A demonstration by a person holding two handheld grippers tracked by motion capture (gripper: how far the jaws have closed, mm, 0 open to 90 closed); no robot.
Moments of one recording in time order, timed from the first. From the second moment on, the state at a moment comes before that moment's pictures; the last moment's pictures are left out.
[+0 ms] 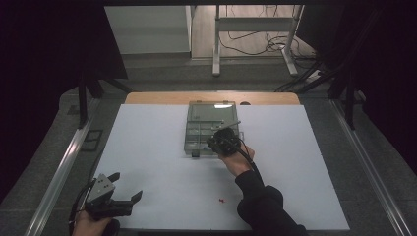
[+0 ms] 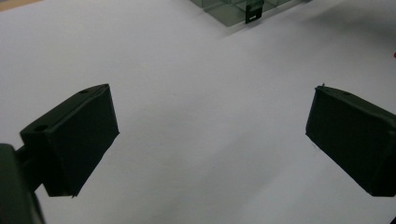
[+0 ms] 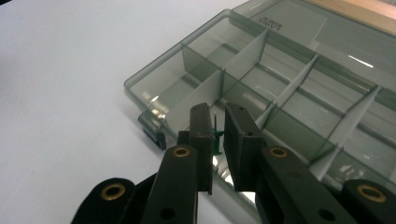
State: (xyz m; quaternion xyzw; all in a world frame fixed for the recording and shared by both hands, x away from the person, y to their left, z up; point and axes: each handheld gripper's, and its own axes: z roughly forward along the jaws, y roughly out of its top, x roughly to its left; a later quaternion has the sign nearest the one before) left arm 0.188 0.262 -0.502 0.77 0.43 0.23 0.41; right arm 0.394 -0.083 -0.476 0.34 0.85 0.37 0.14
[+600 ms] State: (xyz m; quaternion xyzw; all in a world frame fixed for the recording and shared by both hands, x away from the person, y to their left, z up) left arm 0.188 0.262 -0.502 0.77 0.43 0.23 0.41; right arm 0.408 -0.068 -0.489 0.34 0.85 0.37 0.14
